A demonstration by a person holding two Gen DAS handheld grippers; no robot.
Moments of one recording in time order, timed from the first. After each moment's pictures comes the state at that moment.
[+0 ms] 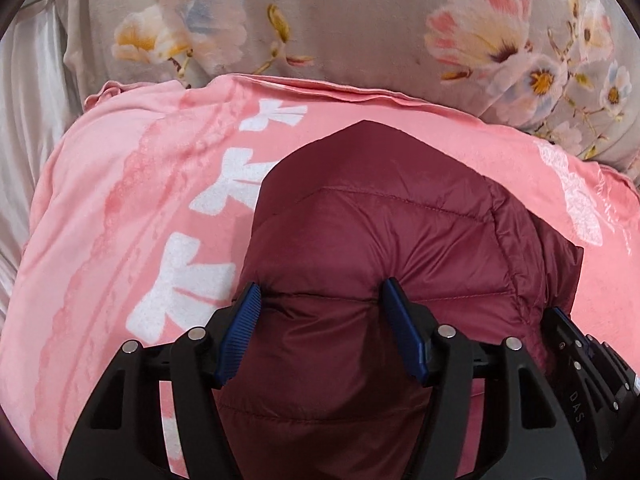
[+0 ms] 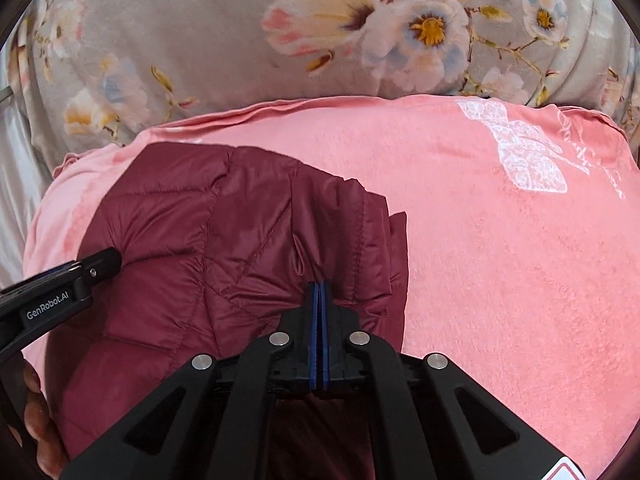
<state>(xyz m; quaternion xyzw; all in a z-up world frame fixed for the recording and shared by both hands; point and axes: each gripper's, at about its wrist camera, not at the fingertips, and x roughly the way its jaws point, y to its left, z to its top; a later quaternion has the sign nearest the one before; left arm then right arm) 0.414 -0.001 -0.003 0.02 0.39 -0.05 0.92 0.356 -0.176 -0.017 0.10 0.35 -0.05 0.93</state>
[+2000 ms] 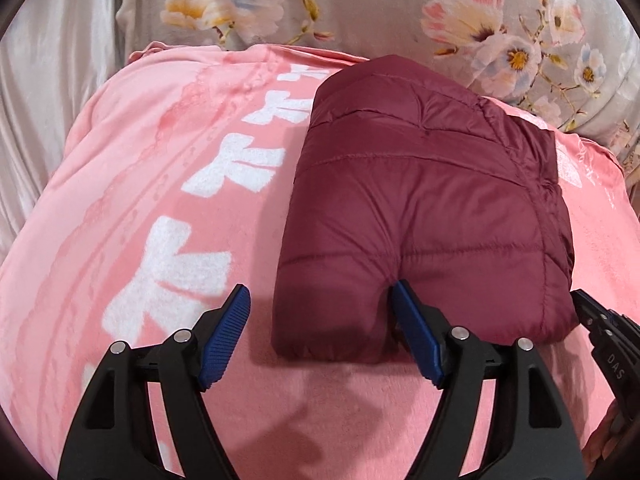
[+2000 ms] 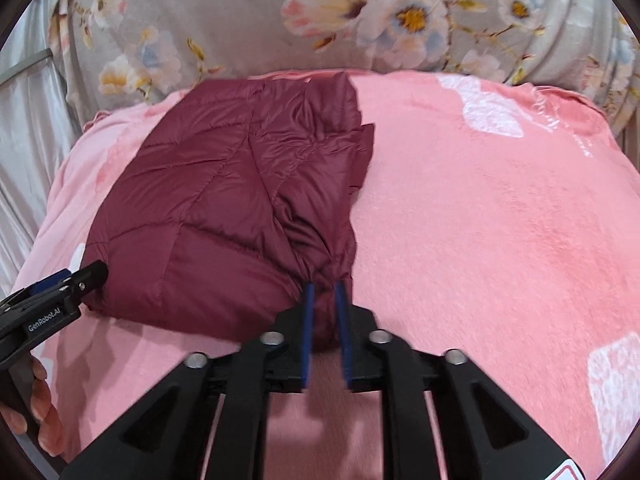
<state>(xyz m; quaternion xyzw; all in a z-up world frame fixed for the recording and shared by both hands) 0.282 0.064 -0.040 0.01 0.38 -0.06 0.92 0.210 -0.170 -0.025 0.09 0.36 -0.05 0.93</state>
